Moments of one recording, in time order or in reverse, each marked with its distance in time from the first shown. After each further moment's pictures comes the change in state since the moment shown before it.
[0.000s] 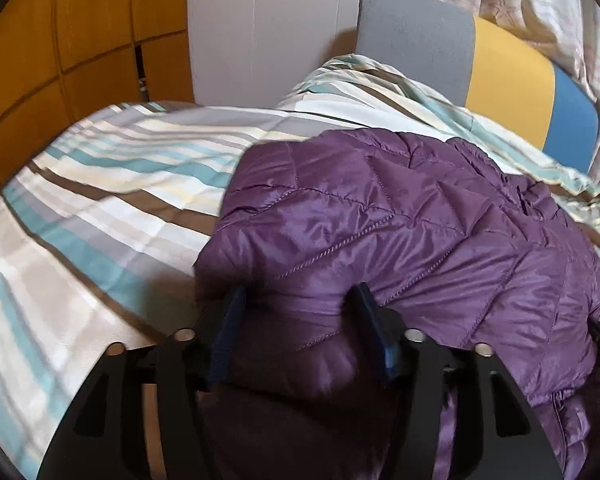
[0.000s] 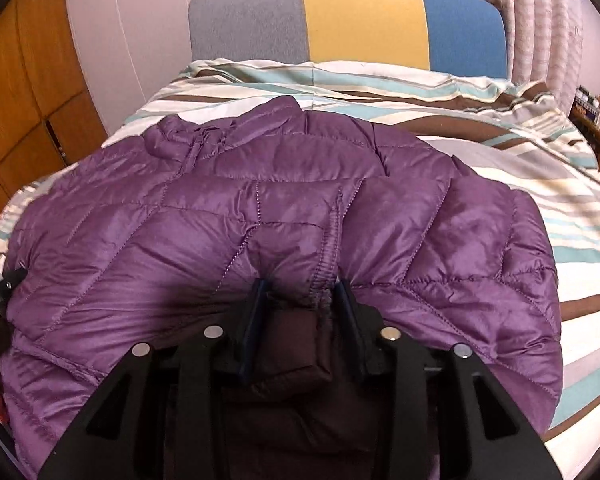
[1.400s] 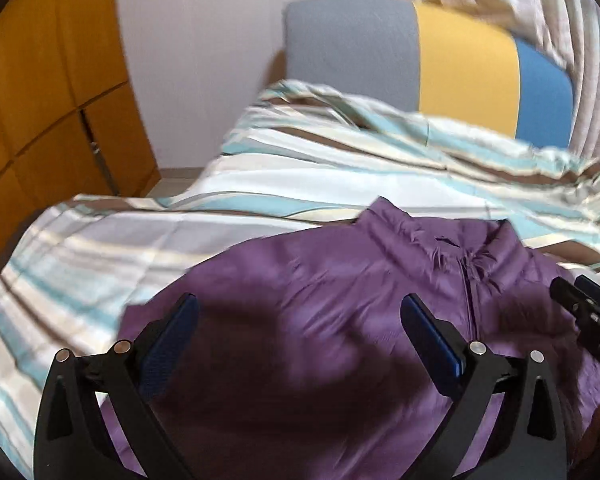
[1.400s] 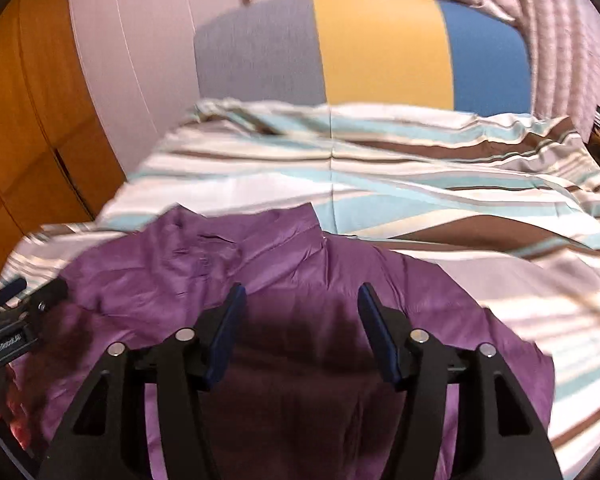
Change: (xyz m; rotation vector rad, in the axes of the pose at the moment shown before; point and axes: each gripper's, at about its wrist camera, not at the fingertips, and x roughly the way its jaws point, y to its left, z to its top) left arm 0.048 -0.115 0.104 0.191 -0.028 -0.035; right arm 0.035 0.002 0.111 -0.025 -0.052 0.051
